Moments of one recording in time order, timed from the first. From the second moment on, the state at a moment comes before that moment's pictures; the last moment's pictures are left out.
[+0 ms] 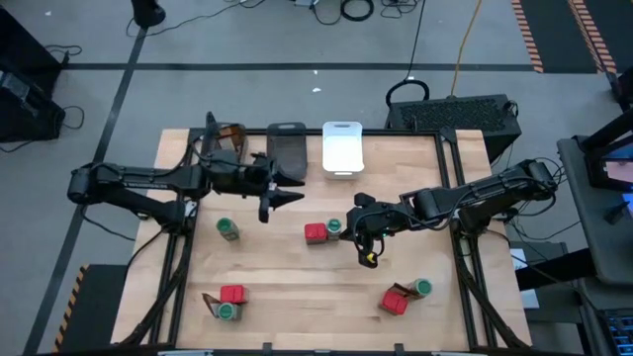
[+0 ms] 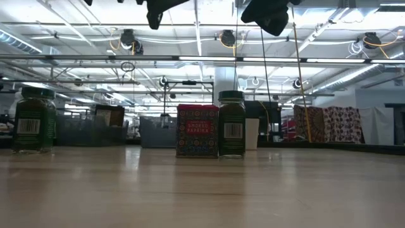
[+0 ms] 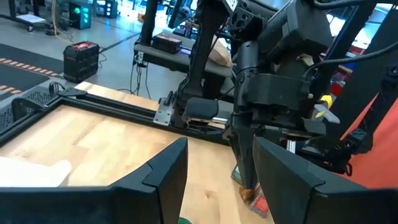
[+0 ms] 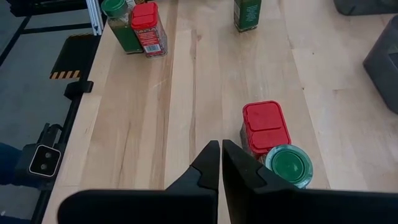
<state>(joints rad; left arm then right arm) 0.08 1.14 0.86 0.21 0.16 -0.28 0.24 1.42 1.16 -0.43 0.08 0.29</state>
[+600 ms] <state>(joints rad) 0.03 1.15 0.86 0.20 0.16 -0.24 0.24 1.42 1.16 -0.43 0.08 0.29</state>
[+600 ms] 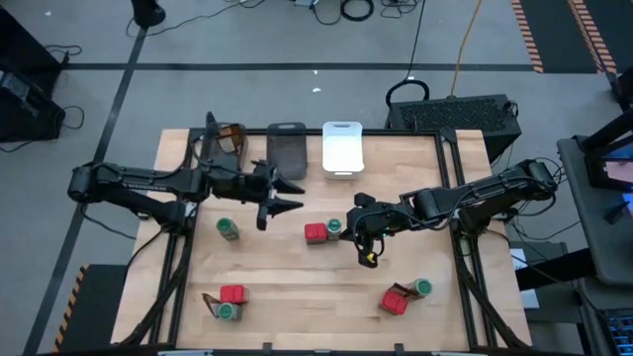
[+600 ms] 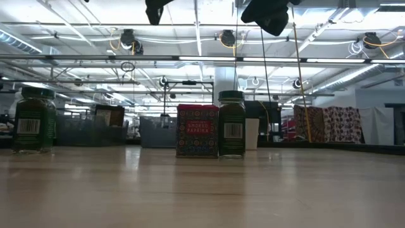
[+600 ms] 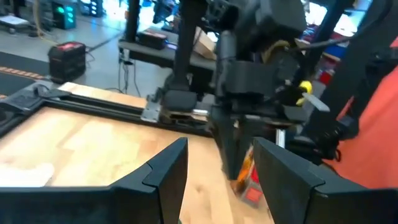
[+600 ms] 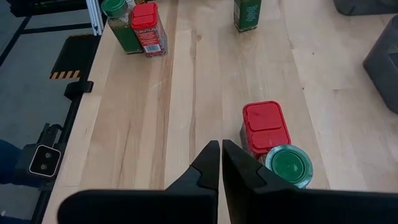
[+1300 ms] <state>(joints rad) -0.10 1.42 0.86 0.28 0.25 -0.20 0.26 1.42 1.16 -0.54 -0.29 0.57</state>
